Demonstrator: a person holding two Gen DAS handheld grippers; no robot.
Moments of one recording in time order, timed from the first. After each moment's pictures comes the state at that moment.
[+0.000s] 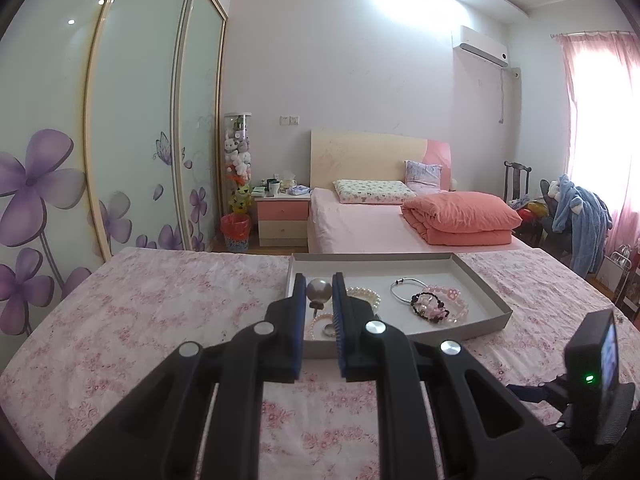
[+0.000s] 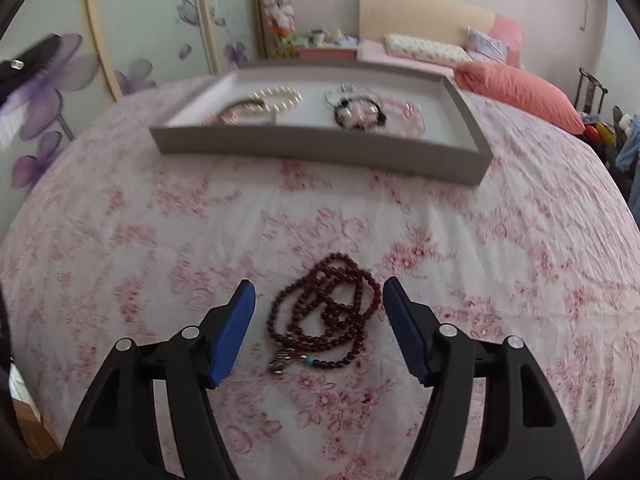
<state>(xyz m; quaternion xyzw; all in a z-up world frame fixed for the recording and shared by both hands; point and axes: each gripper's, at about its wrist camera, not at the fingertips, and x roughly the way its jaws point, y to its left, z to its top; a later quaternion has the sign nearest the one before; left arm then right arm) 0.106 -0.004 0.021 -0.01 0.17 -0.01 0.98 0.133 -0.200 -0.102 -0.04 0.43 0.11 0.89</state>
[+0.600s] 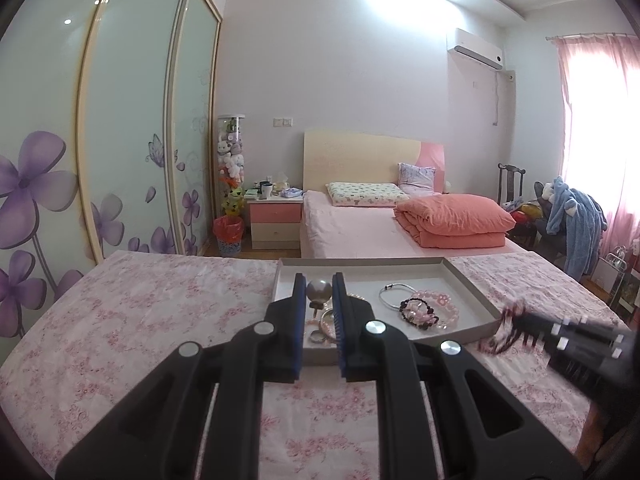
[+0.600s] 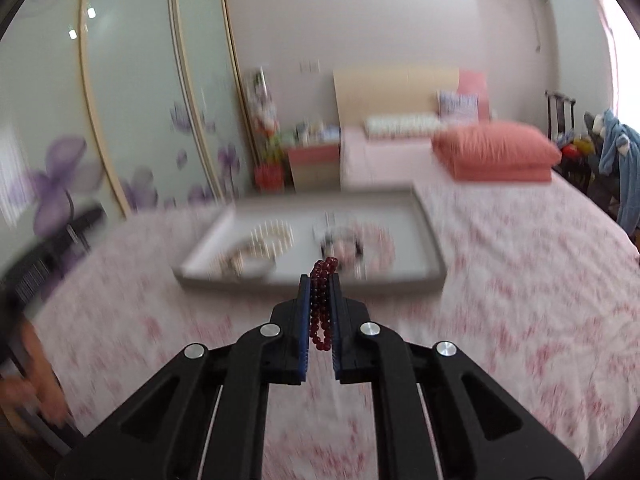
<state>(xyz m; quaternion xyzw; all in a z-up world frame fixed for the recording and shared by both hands) 0.115 -0.013 0.023 -0.01 0.17 -0.02 0.99 0.124 -0.225 -0.004 0.05 0.24 0.11 0.96</state>
